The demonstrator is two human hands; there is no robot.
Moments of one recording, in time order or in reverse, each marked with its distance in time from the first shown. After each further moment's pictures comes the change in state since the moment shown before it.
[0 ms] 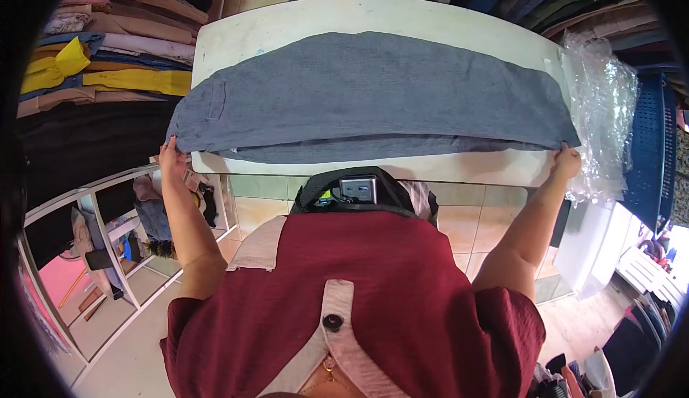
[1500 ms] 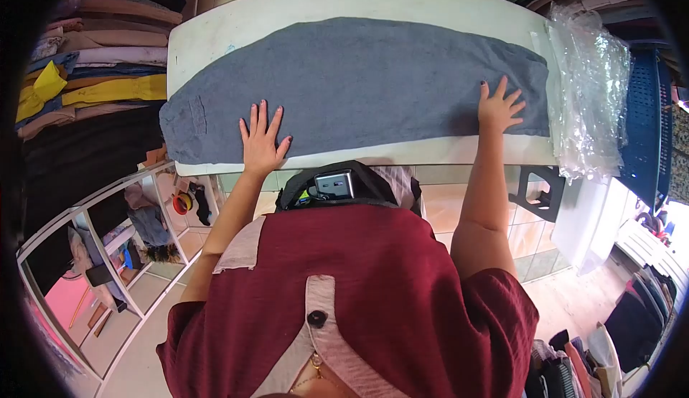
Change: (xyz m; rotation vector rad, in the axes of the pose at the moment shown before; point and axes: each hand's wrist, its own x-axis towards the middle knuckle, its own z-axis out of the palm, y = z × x) left_hand -0.181 -0.116 0.137 1.393 -0.738 1.207; right_hand -0.200 -0.061 0.092 -0.828 -0.145 -0.762
